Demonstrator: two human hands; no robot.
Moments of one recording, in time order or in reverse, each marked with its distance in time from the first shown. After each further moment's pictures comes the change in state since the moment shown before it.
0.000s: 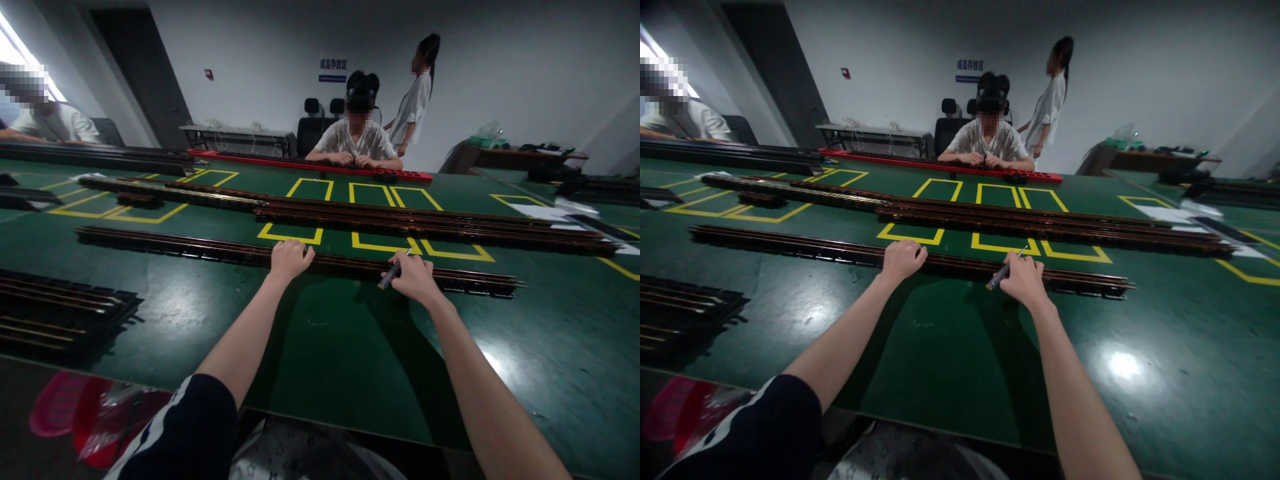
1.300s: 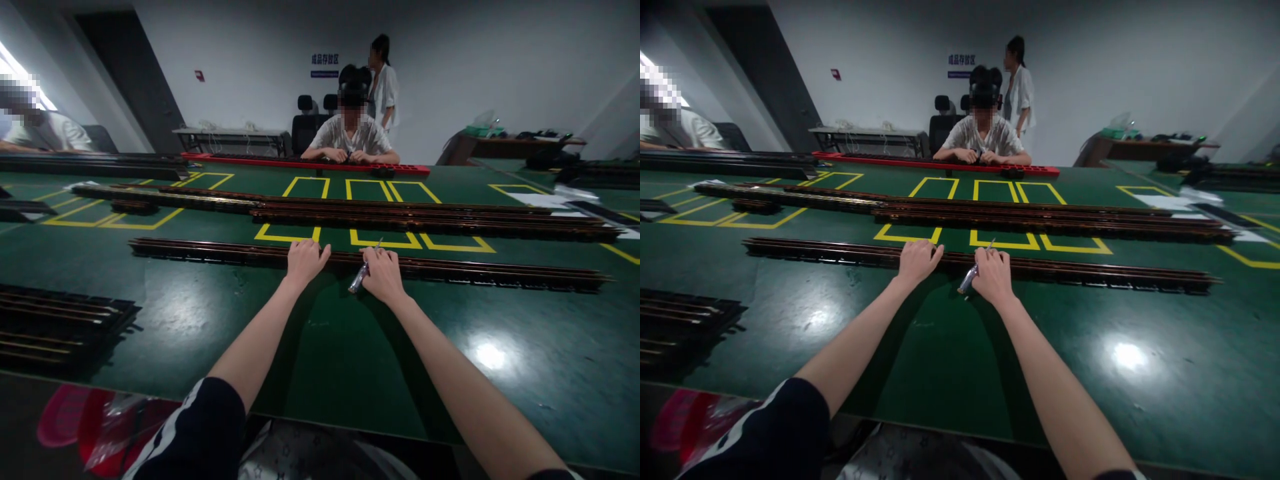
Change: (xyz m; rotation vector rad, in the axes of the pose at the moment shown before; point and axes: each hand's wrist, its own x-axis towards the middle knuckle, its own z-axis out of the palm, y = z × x) left_hand 0.005 0.034 0.013 -0.054 0.049 0.053; right_hand 0.002 -0.052 0.032 -0.062 0.184 -0.192
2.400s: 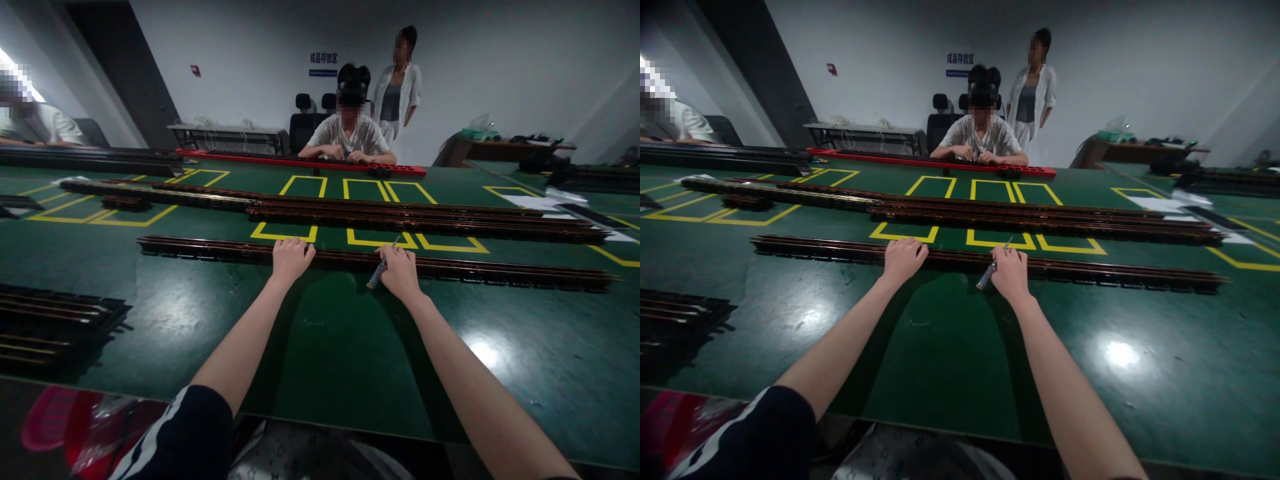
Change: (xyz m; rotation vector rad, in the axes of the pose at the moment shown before) left_hand -0.007 -0.018 -0.006 0.064 0.017 -0.054; right_hand -0.006 0.040 -0.006 0.004 0.060 0.086
